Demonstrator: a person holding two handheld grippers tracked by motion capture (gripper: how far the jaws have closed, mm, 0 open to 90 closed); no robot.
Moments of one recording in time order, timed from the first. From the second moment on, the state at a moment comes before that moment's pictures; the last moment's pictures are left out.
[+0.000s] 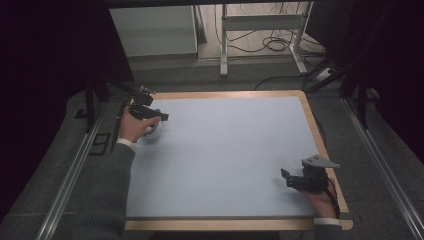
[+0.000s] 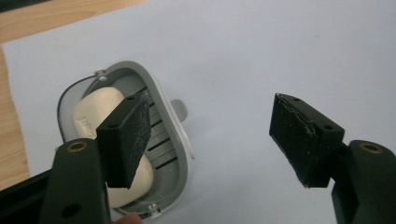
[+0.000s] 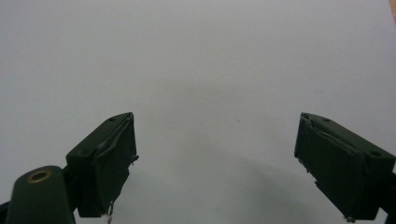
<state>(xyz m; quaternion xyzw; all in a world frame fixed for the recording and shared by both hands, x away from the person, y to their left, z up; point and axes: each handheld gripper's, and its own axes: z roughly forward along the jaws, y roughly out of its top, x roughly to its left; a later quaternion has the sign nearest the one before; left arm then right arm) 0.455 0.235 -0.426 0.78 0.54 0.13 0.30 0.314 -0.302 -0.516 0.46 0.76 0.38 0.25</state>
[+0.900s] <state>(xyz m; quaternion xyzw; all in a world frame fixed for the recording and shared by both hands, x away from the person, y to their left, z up) 0.357 0.186 -0.472 0.82 0.43 0.11 0.35 0.308 -0.301 -0.514 0.46 0.76 0.38 0.25</state>
